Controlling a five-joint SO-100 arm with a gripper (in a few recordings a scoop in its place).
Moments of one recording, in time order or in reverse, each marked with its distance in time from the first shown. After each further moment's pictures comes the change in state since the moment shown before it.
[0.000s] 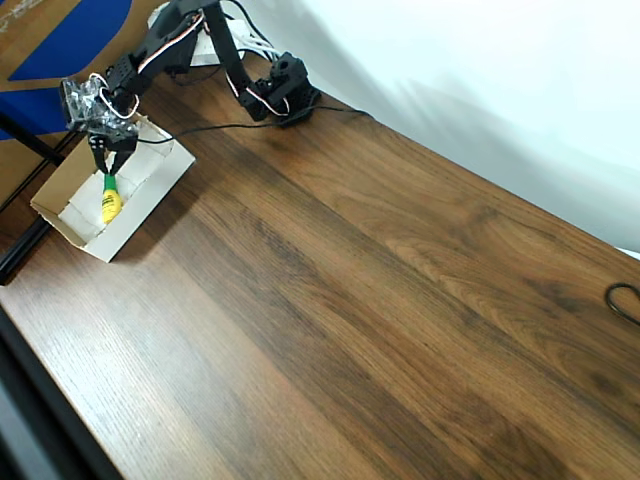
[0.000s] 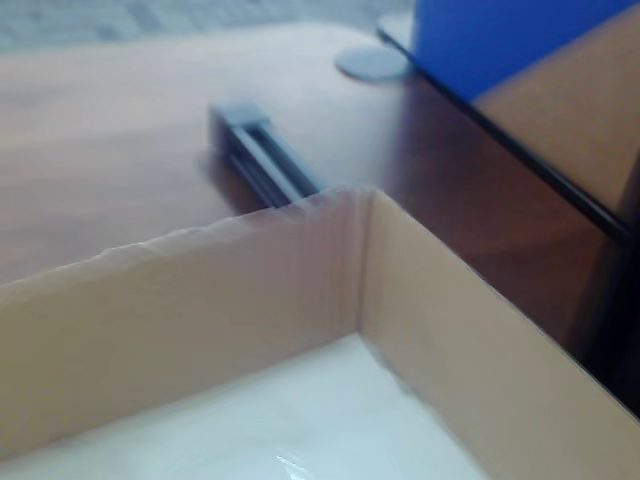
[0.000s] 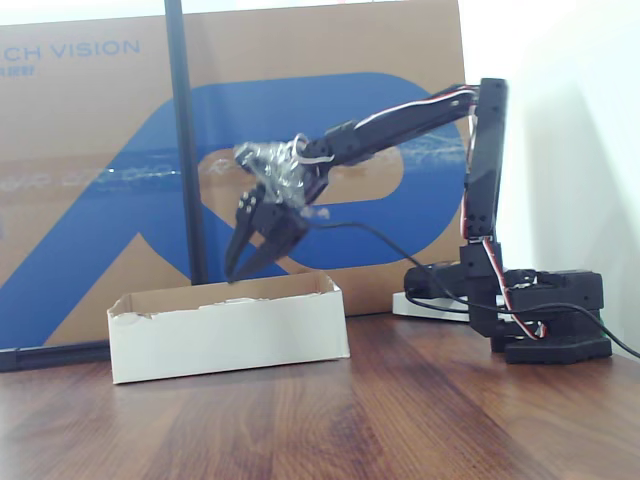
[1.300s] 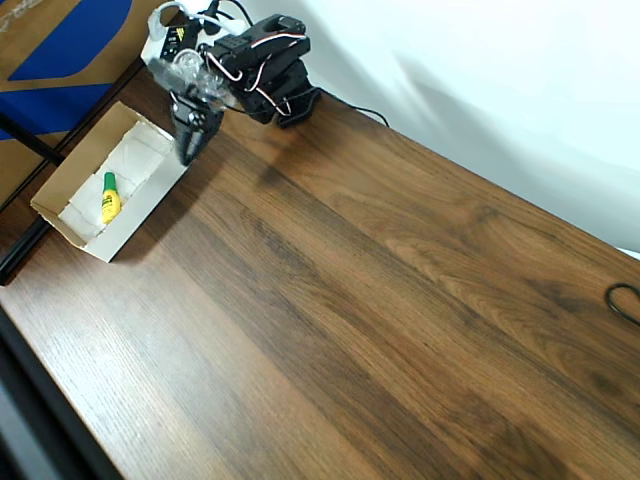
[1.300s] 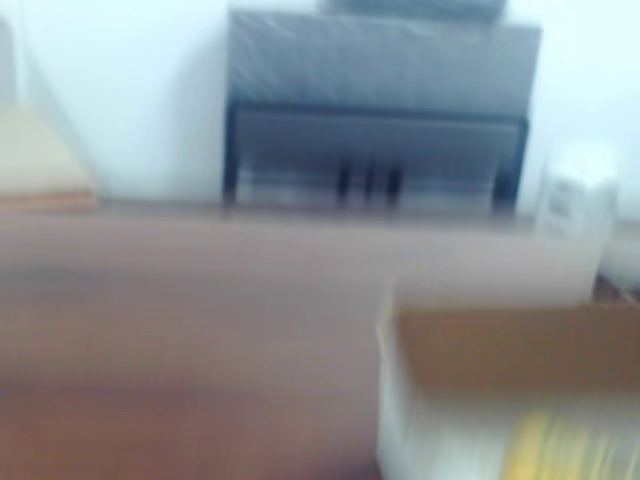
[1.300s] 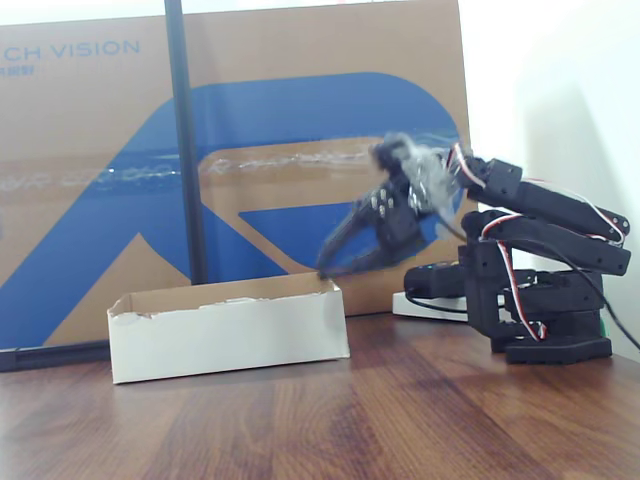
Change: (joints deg) arm -21.7 95.8 60.8 25.7 -10.9
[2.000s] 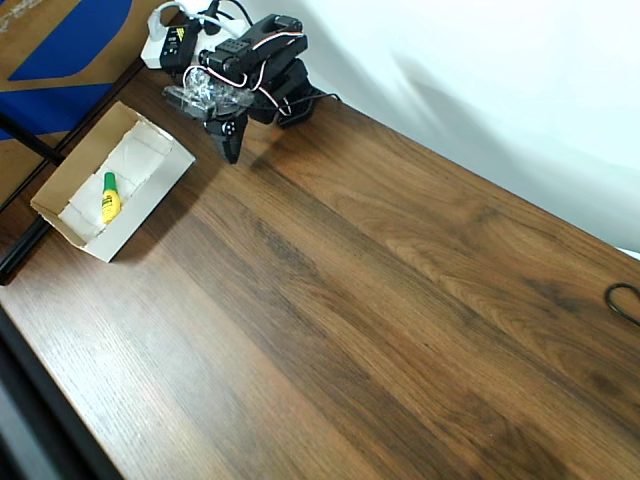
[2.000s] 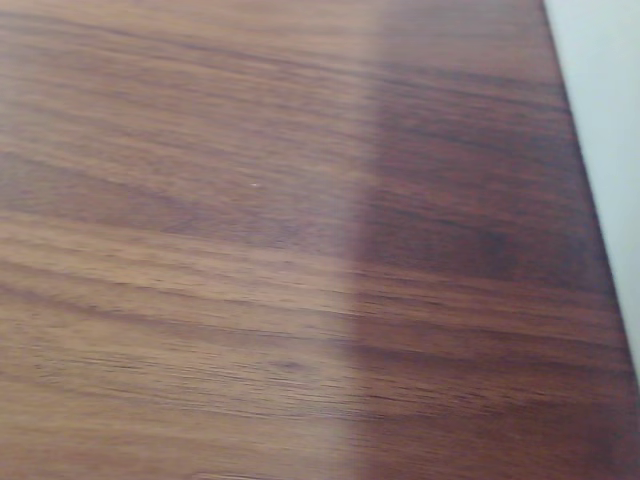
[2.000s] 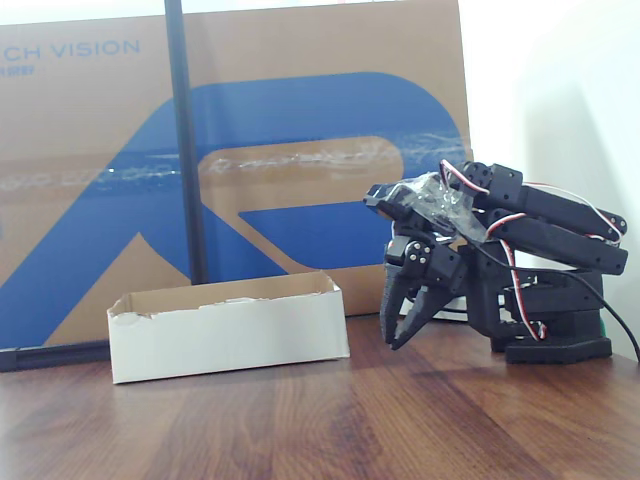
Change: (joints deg) arm -4.9 0.0 1.2 28.6 -4.7
